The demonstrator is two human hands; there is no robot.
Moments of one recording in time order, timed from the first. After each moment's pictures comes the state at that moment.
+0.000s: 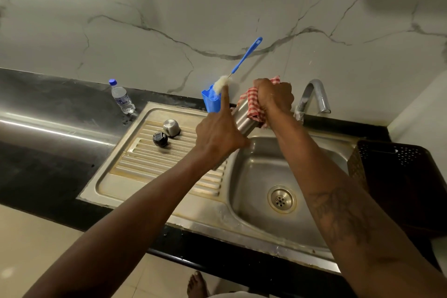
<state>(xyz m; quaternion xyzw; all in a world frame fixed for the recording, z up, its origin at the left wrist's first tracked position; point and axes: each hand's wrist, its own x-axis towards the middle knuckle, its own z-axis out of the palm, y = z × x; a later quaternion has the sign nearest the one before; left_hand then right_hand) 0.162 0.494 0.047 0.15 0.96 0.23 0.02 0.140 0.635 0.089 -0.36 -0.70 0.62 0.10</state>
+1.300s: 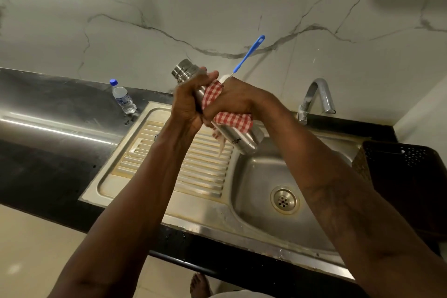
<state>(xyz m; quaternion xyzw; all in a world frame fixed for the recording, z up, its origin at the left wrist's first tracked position) 0.104 0.459 0.080 0.03 0.44 0.89 0.12 0.128 0.595 0.120 0.02 -0.90 0.41 -0.14</state>
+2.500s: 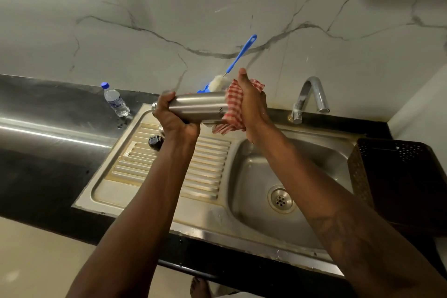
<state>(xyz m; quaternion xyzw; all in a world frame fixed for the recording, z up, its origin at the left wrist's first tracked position) 0.100 0.456 0.045 -0.17 0.30 0.94 0.04 0.152 0.603 0.079 -0.20 -0.62 0.75 0.06</state>
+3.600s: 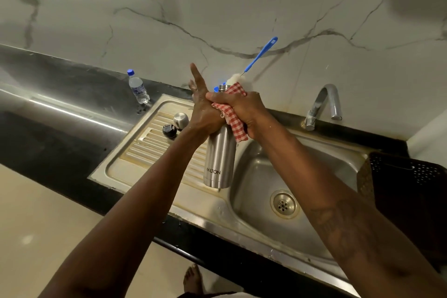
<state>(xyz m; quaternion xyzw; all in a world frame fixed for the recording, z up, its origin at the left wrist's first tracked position) 0.136 0.469 0.046 0.10 0.77 0.63 -0.03 0.147 0.592 0.070 -0.09 -0.71 0.69 -0.06</state>
